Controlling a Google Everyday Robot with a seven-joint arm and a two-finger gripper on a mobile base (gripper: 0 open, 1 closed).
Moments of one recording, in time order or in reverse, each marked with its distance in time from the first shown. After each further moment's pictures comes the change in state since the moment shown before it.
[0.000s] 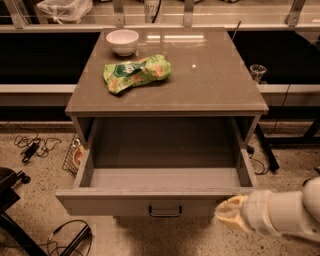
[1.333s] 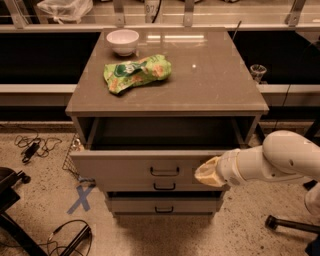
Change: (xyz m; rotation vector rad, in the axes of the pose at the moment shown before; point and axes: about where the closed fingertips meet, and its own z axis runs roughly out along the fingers) arm -0.067 -0.095 0.058 -0.022 -0.048 -0.063
